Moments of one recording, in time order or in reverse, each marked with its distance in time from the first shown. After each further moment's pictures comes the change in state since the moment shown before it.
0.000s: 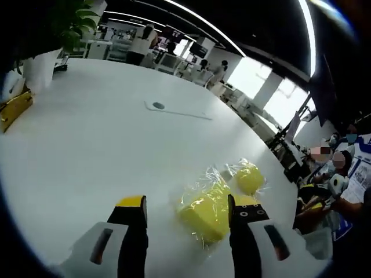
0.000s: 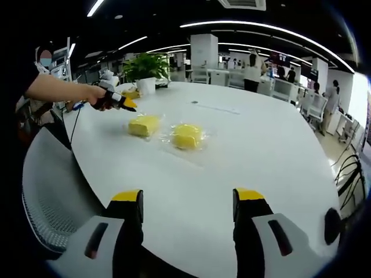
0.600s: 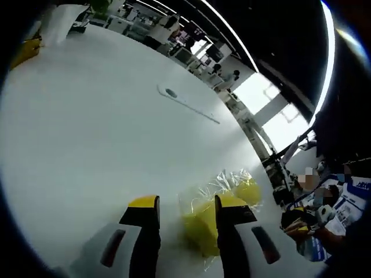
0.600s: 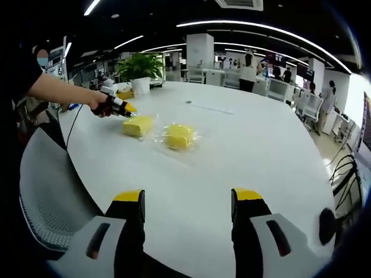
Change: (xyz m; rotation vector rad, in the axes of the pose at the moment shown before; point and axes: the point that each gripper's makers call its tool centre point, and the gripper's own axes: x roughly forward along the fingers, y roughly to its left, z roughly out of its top) left arm 0.026 0.010 -0.006 -0.240 -0.024 -0.054; right arm -0.003 -0.015 0.001 -0.002 0.001 -0.039
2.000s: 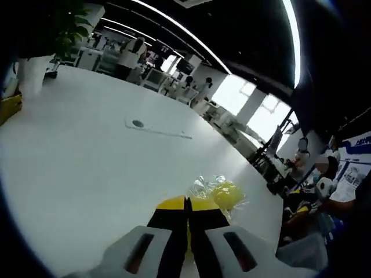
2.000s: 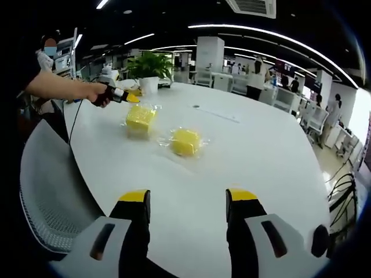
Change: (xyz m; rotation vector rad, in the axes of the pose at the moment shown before) left arm -0.040 -0.076 0.025 0.343 -0.132 -0.103; right arm 0.002 0.012 0.014 -0.093 -0.008 0.031
